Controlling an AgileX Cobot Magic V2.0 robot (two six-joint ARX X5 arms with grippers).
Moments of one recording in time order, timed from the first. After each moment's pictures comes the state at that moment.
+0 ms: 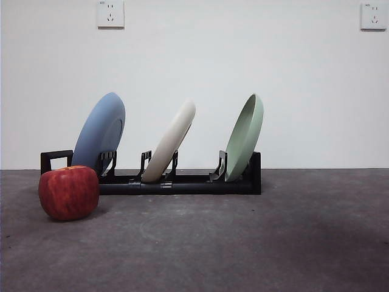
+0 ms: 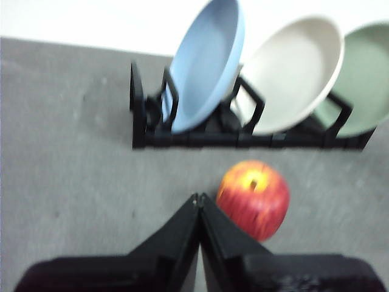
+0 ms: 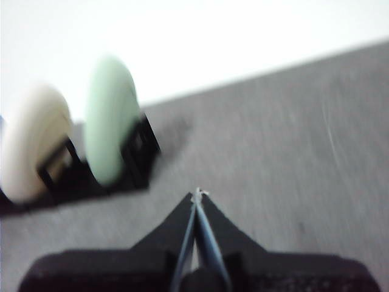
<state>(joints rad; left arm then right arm) -0.07 0.04 0.13 -0.27 0.14 -0.17 -0.05 0.02 0.15 -0.21 -0.19 0.25</state>
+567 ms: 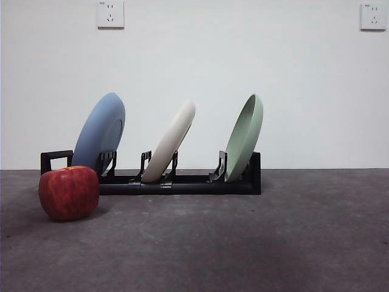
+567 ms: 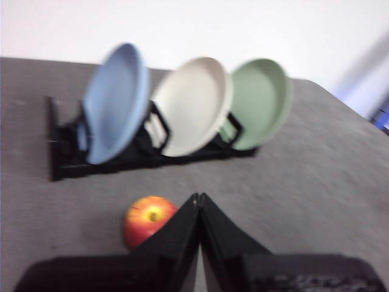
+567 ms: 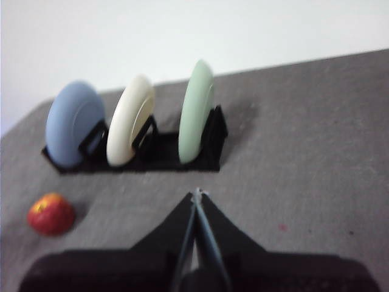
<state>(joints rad) -0.07 0.33 0.68 -0.64 0.40 -0.17 -0.05 0.39 0.80 -0.72 -0.41 0.12</state>
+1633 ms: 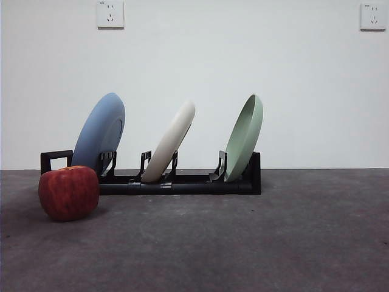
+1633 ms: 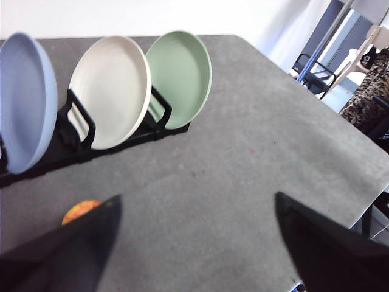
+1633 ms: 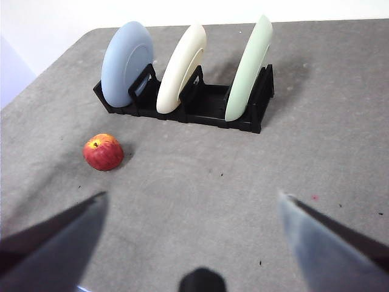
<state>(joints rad) -0.07 0.61 1.00 -0.83 0.62 -0.05 -0.04 0.58 1.11 -1.05 -0.55 -0.05</state>
